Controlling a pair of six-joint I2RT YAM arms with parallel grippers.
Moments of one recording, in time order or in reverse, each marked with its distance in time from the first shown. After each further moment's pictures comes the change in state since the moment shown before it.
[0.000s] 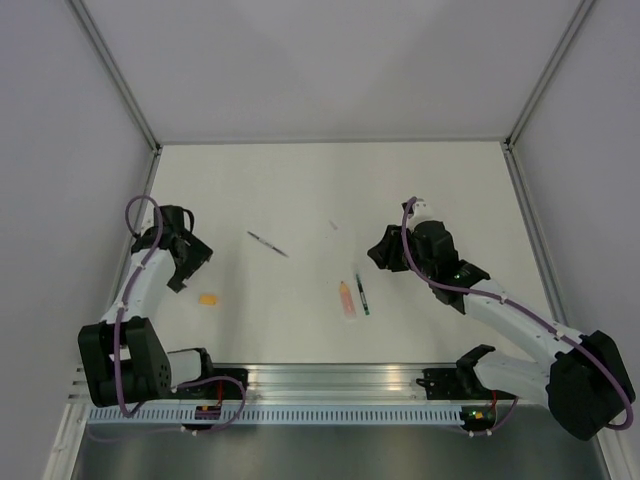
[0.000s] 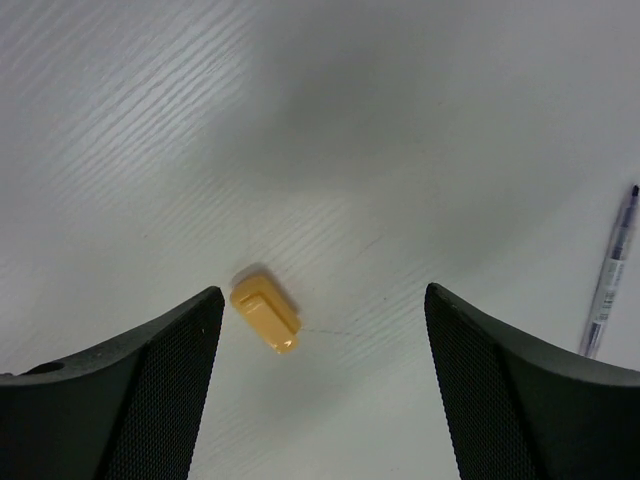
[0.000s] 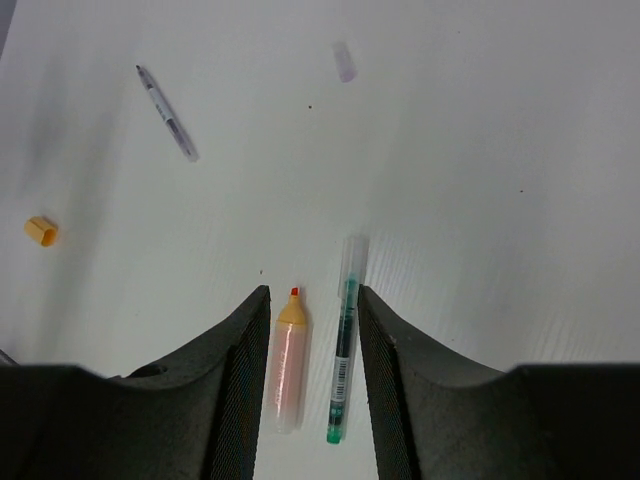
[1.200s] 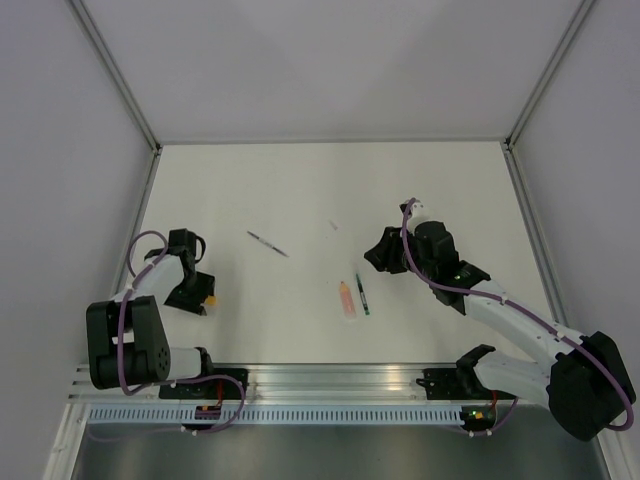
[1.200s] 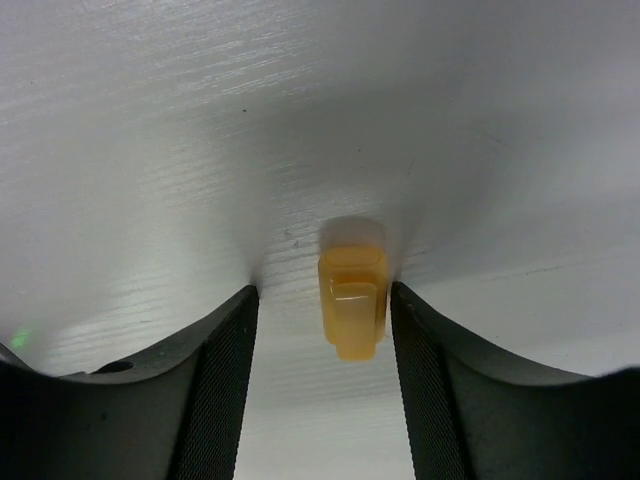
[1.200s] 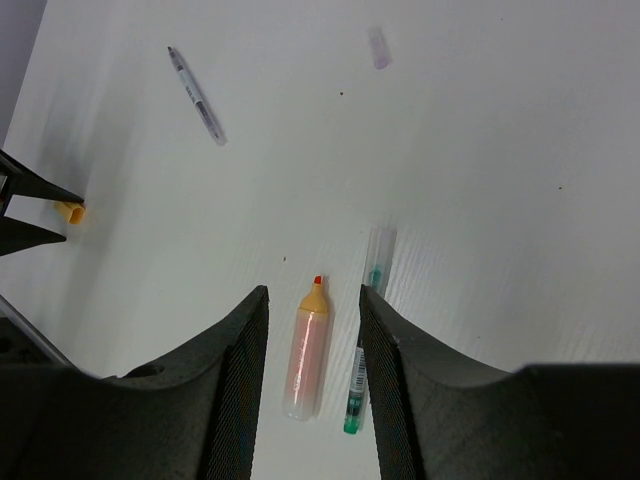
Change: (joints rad) left arm -0.003 0.083 -0.176 -0.092 -0.007 -0.465; right arm 0.000 -0.010 -0.006 0.011 -0.076 0.006
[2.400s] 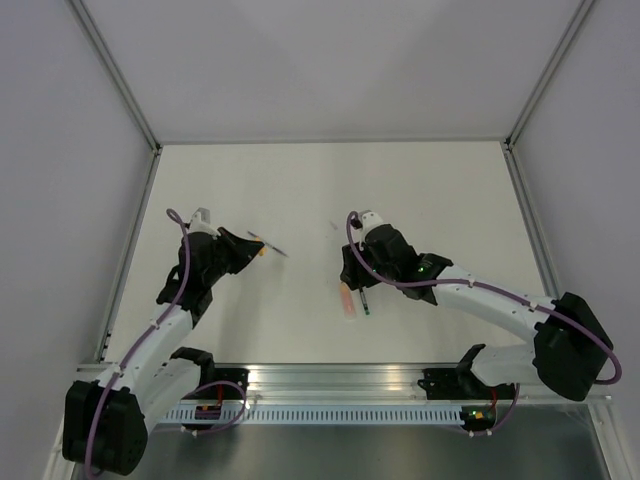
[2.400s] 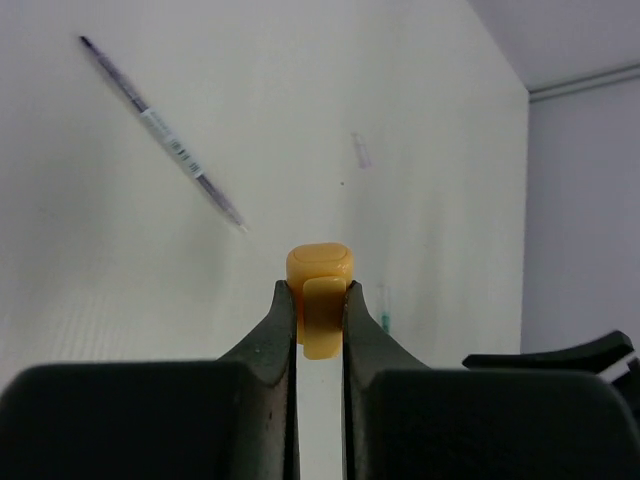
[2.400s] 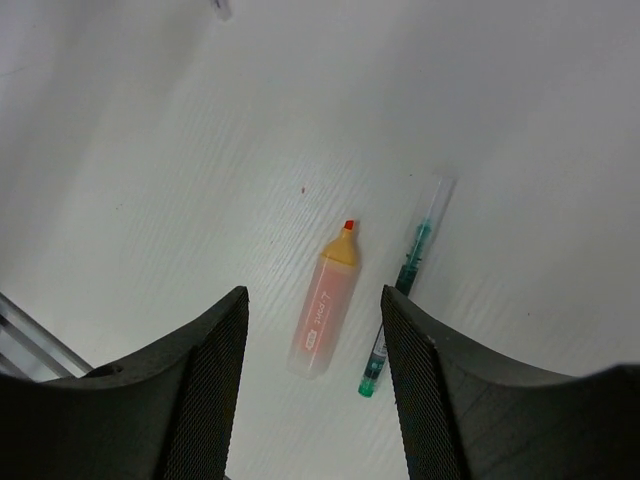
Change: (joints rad) left arm -0.339 -0.434 -0.198 0.763 0.328 0.324; right arm 0.258 0.191 0.184 -0.219 0.143 -0.112
